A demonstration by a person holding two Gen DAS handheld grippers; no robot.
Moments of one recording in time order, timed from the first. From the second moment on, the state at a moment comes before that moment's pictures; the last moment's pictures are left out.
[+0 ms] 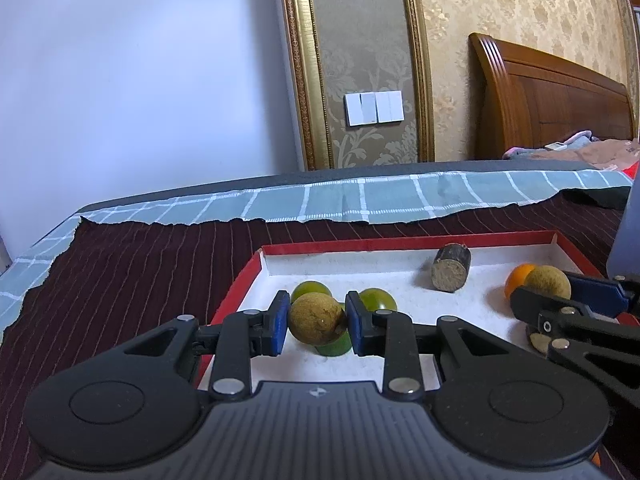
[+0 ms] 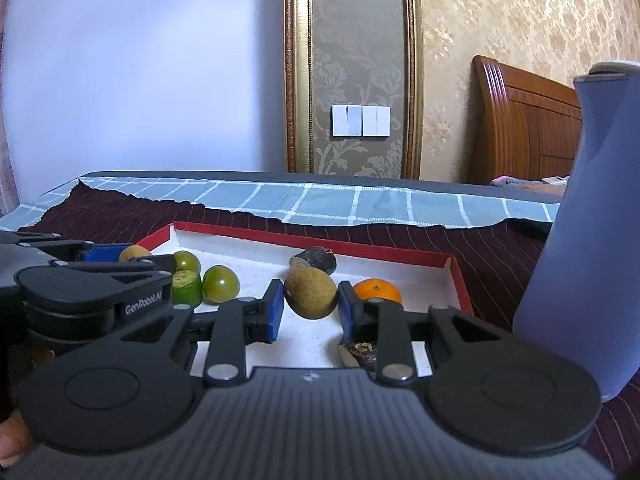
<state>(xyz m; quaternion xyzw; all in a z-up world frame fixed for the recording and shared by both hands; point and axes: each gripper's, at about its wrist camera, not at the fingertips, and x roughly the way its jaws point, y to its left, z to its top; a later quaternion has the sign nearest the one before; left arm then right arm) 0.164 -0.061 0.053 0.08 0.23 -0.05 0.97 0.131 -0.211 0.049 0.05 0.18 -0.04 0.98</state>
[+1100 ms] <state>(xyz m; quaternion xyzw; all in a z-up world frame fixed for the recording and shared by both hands) 0.197 -0.061 0.051 0.07 0.24 -0.04 0.97 0.162 -0.226 0.045 0.07 0.20 -0.06 0.98</state>
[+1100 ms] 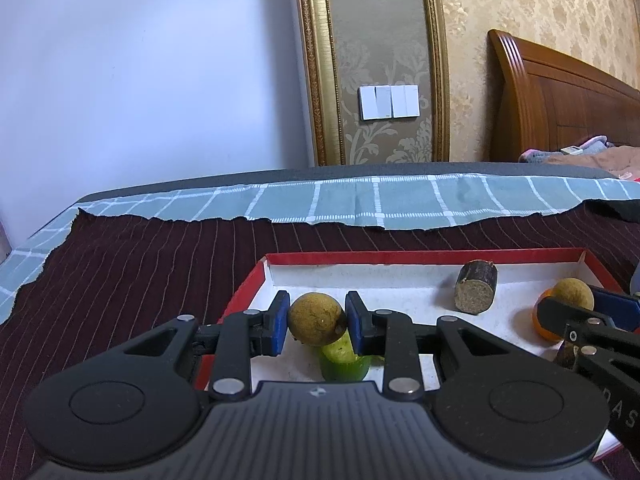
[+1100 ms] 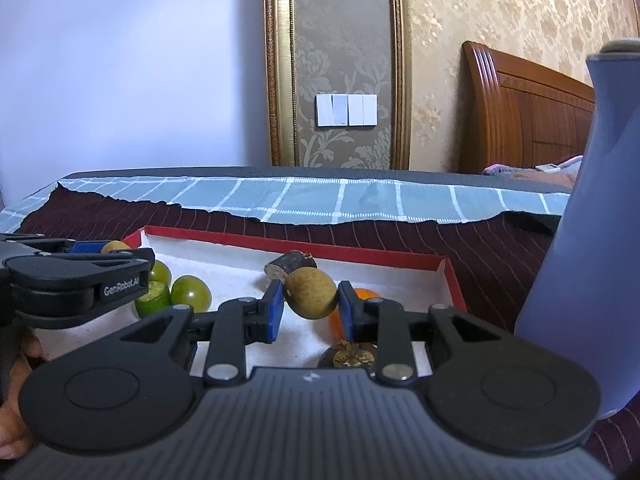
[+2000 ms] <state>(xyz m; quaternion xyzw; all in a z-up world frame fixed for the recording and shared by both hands) 0.201 -0.060 0.042 0.07 0.25 -0.04 0.97 0.165 -0.220 0.046 0.04 0.20 -0.06 0.98</state>
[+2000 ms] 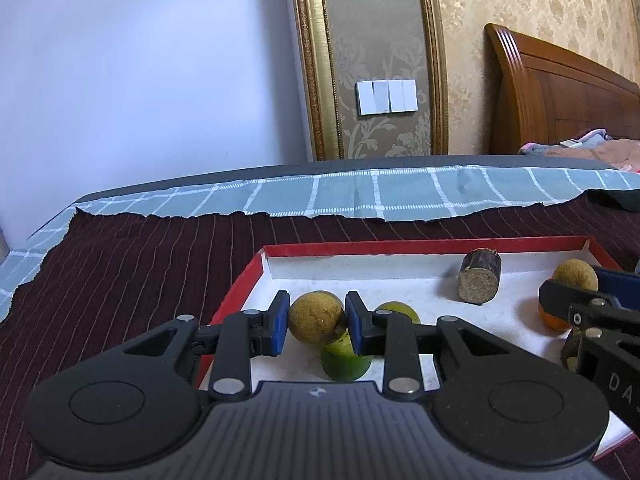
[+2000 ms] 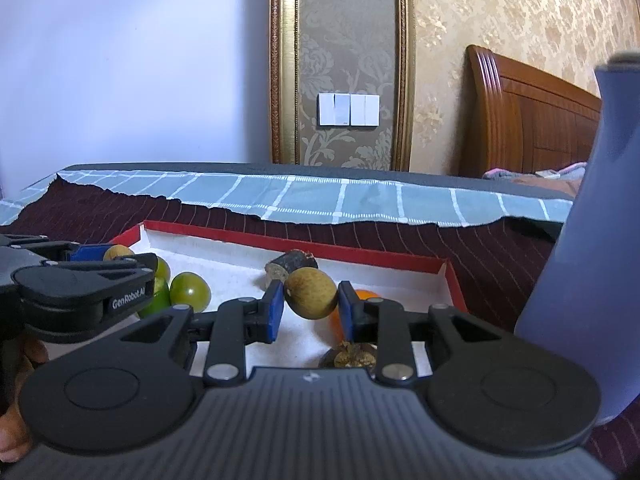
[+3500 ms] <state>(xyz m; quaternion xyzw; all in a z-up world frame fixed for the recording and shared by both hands) 0.216 -0.086 0.048 0.09 0.26 -0.05 0.96 0.191 -0.246 0.040 0.09 0.20 -0.07 0.97</state>
